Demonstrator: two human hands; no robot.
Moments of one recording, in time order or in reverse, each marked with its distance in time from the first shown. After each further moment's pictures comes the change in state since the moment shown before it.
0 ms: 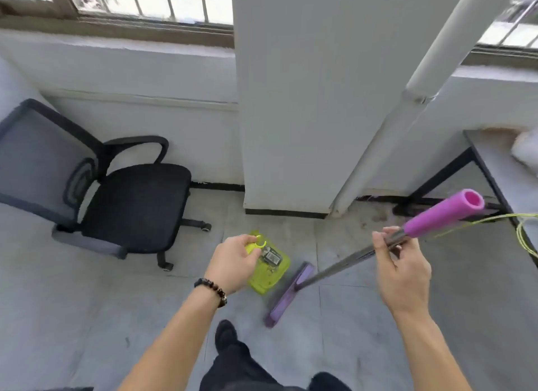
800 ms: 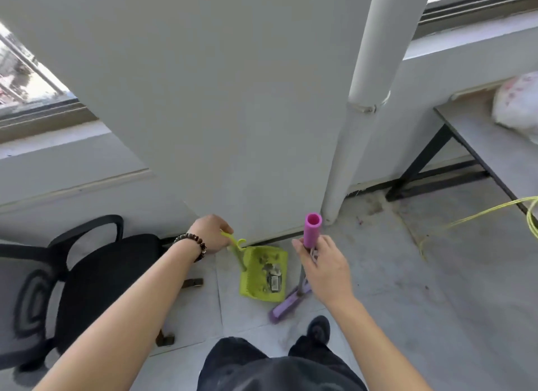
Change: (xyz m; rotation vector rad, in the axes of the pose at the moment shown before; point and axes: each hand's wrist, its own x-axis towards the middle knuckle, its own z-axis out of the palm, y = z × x) left_hand 0.331 0.137 0.010 0.684 -0.308 0.087; right_hand 0.202 0.046 0.116 -0.085 -0.174 0.075
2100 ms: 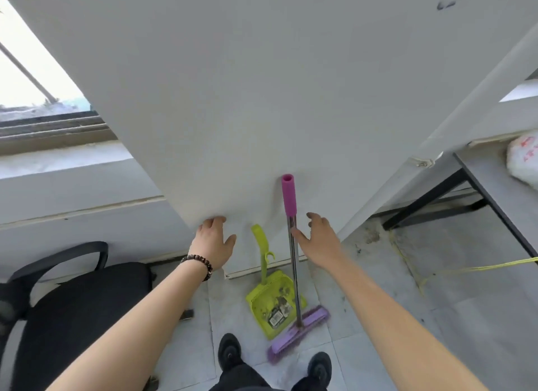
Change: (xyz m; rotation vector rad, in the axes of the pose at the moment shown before) left_hand 0.132 -0.102 -0.043 -0.244 0.215 0.046; right_hand 0.198 -0.084 0.105 -0.220 -0.240 0.177
